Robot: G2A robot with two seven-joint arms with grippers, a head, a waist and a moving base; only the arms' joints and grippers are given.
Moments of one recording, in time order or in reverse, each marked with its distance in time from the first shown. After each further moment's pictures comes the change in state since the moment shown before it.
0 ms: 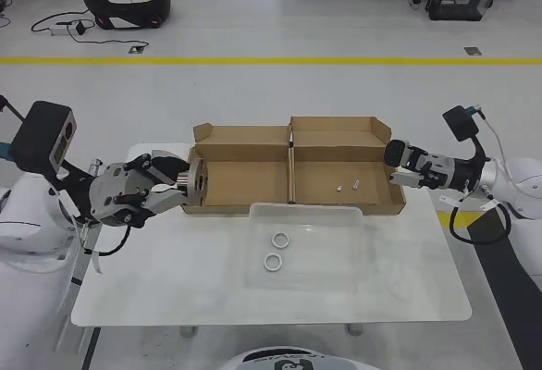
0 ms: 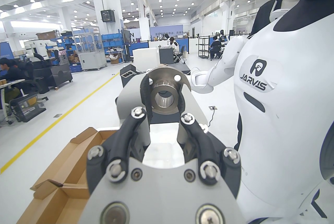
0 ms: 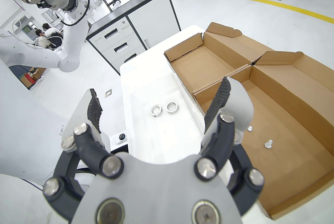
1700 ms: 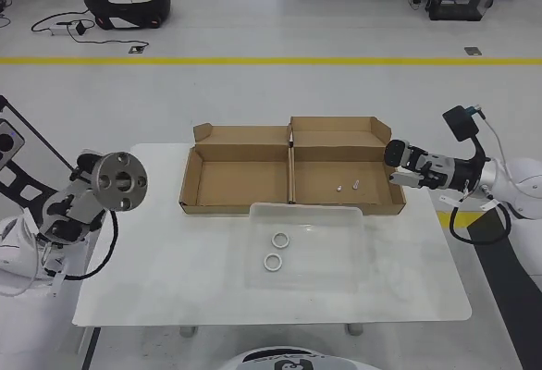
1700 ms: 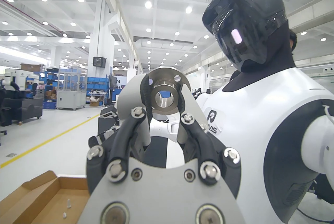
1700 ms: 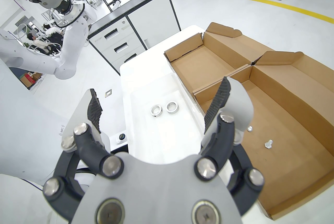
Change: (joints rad) left arm 0.179 -0.067 -0.107 -0.039 -0.298 0.008 0.013; right arm 0.000 0.000 0.000 0.000 0.000 0.000 0.000
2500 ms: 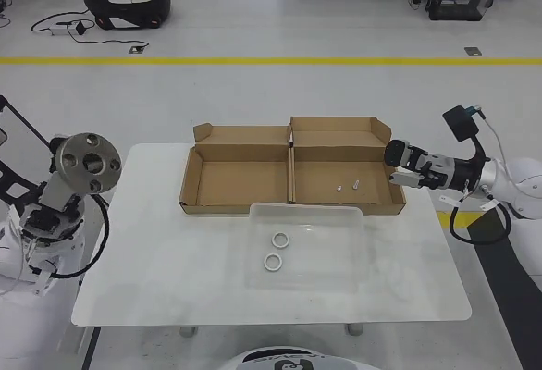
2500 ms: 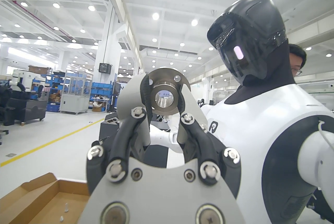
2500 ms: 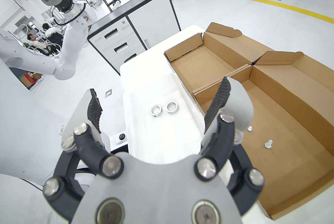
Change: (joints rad) left arm 0.025 -0.002 -0.022 -0.005 -0.104 0.038 0.072; right arm 0.000 0.000 0.000 0.000 0.000 0.000 0.000
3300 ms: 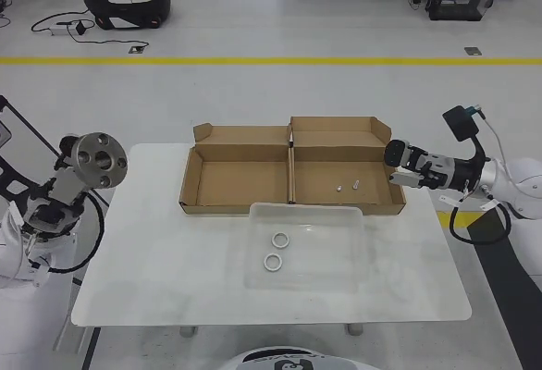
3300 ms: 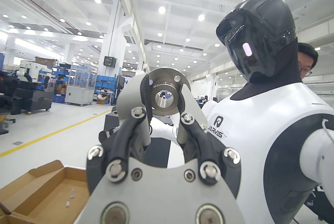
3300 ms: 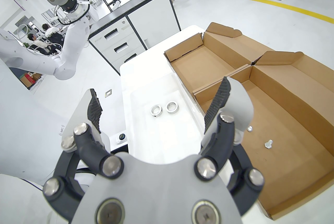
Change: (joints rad) left arm -0.011 -0.004 -0.040 0.050 0.038 0.016 -0.110; right arm 0.000 0.000 0.000 0.000 0.000 0.000 0.000
